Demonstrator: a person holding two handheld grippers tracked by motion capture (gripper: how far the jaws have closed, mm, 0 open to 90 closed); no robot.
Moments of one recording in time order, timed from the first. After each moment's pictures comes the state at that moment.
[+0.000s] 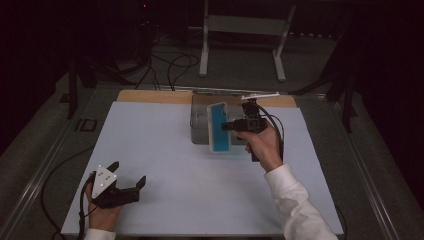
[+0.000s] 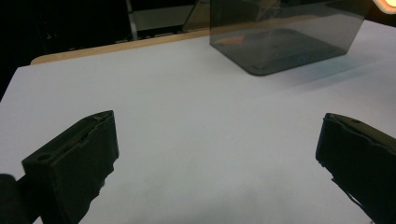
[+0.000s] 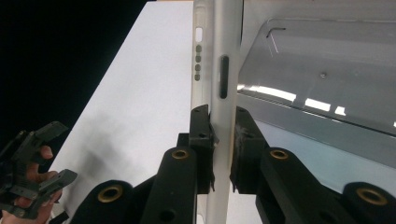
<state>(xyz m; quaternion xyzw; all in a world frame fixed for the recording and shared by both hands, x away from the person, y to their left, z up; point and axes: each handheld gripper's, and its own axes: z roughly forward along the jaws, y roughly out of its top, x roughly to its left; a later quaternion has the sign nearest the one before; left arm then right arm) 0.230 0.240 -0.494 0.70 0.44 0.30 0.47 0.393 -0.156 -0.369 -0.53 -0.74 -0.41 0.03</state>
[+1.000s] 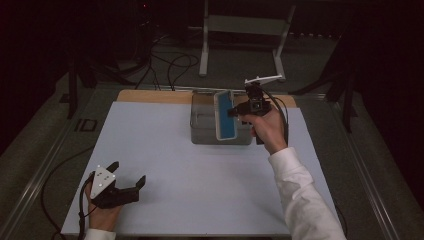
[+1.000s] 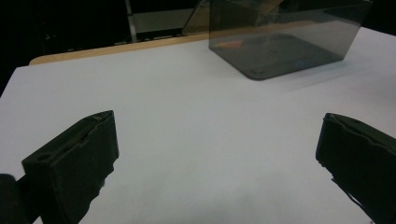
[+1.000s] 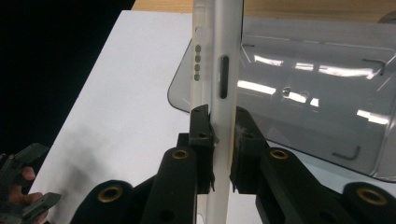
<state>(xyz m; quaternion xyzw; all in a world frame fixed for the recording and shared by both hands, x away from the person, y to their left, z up) 0.230 0.241 -0.494 0.70 0.44 0.29 0.48 0.426 -0.162 -0.342 -0.56 -0.74 -0.37 0.01</state>
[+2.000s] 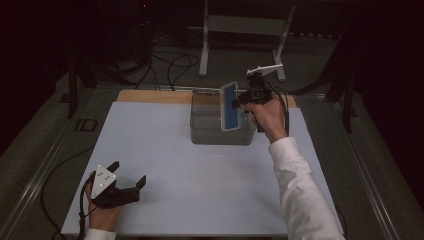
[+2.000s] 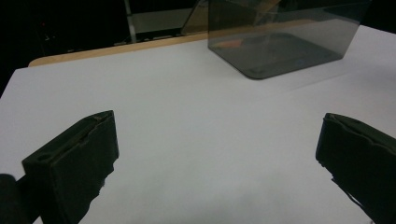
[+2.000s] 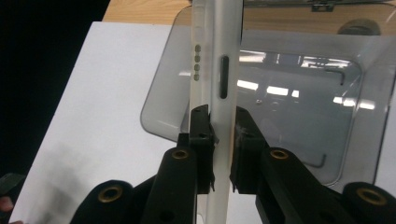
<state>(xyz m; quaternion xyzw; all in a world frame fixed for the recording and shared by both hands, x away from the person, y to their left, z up) 0.230 0.240 -0.493 0.70 0.44 0.30 0.47 0.460 -0.168 -0.334 -0.59 -0.73 -0.33 0.00</state>
